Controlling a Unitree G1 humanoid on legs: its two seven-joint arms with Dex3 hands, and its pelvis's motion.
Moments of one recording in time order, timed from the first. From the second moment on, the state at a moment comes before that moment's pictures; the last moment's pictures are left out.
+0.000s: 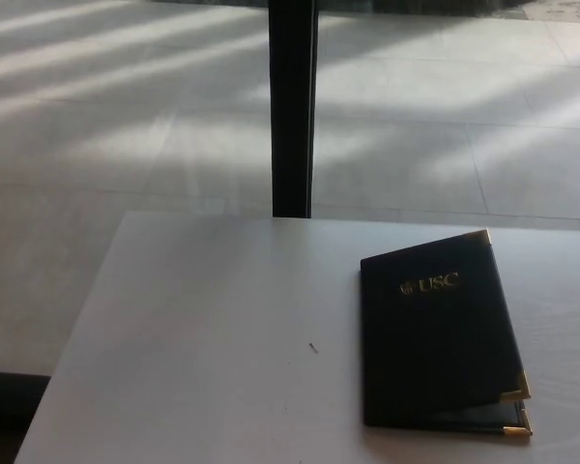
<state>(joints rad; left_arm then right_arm) -0.04 0.49 0.57 1.06 -0.17 -0.04 -0.11 0.15 -0.37 -0.56 0.77 0.15 0.09 0.06</state>
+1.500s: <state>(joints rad) -0.15 0.61 0.85 1.22 -0.46 -0.03 -0.16 -0.33 -0.68 -1.02 0.39 0.52 0.28 -0.19</state>
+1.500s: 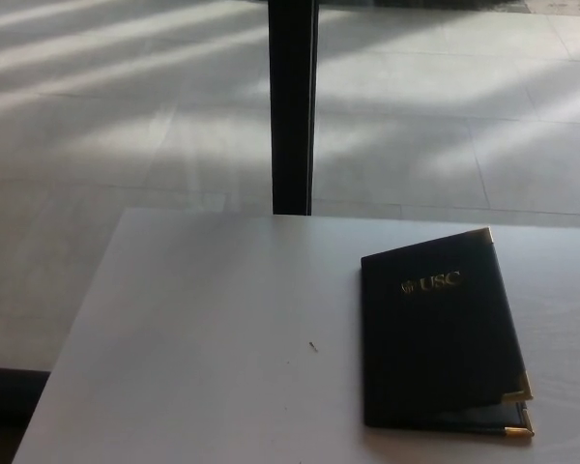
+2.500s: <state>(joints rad) -0.14 0.60 0.83 1.23 -0.50 -0.03 -0.16 -0.25 -0.24 -0.50 -0.01 0.59 0.50 -0.21</state>
